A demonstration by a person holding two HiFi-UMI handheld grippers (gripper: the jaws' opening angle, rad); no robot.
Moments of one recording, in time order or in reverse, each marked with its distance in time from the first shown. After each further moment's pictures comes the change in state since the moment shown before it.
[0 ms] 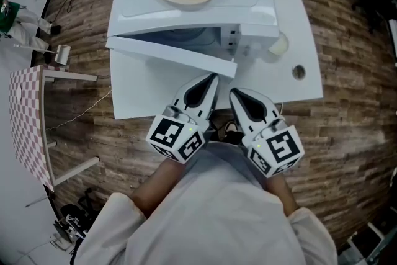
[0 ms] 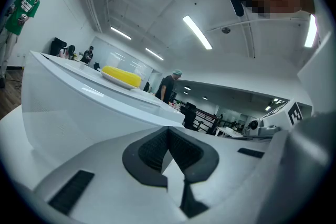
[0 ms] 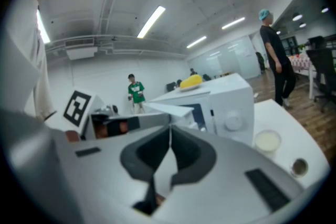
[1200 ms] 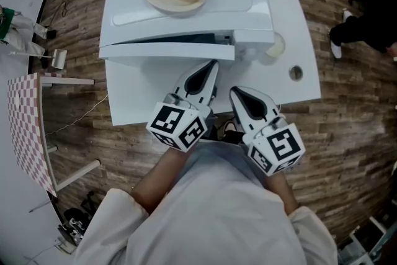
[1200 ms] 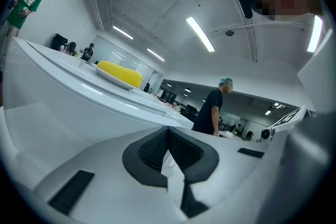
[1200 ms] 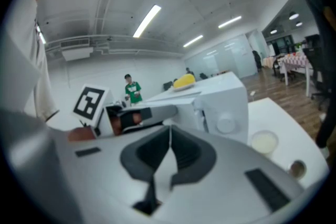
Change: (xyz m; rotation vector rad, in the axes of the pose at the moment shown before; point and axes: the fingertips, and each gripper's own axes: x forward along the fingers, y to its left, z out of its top) left arm 0.046 0.016 0.014 -0.036 -0.014 -0.006; right arm 0.008 -0.024 0.005 0.026 0.012 -0.027
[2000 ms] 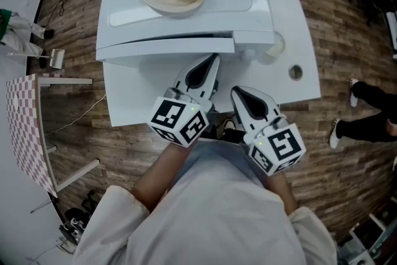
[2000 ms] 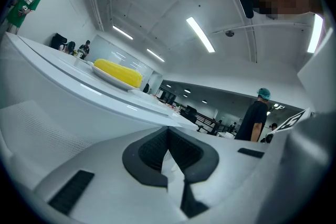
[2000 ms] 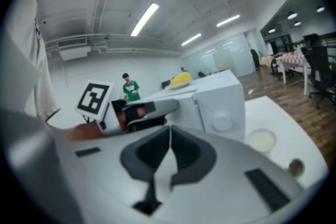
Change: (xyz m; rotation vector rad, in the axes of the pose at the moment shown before) left arm 0.018 0.006 0.006 -0.009 -0.008 -0.009; right arm 0.003 -0.009 -0.003 0.012 0.015 -0.017
